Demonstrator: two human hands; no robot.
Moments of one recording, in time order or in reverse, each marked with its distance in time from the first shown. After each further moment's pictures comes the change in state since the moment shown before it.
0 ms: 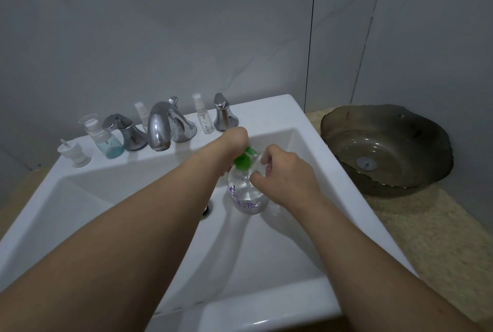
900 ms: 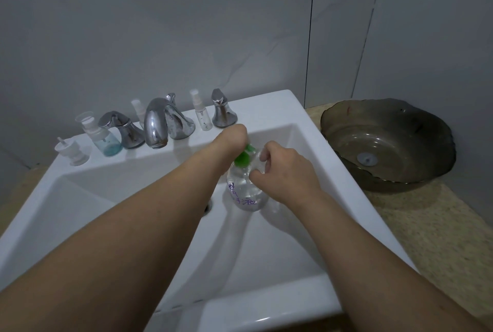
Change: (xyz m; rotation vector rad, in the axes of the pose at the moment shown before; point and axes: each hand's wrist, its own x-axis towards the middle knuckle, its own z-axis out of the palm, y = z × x) left_hand 0.004 -0.003 0.006 -0.119 0.084 -0.002; right_hand 0.001 0.001 0.001 -0.011 -0.003 -0.010
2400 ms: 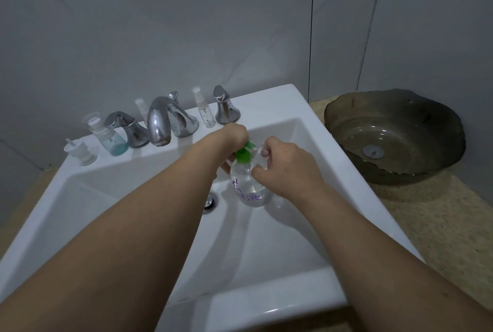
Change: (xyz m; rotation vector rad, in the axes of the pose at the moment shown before) left_hand -0.008 0.002 -0.009 0.237 -0.118 -0.107; right_hand -0.001 -0.002 -0.001 -0.001 0.015 -0.057
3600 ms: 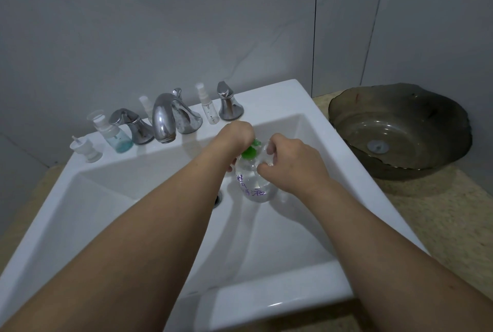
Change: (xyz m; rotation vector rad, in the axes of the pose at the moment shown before) left_hand 0.013 -0.004 0.011 -0.091 0.096 0.003; right_hand 0.003 0.004 0.005 -0.042 -0.002 0.008
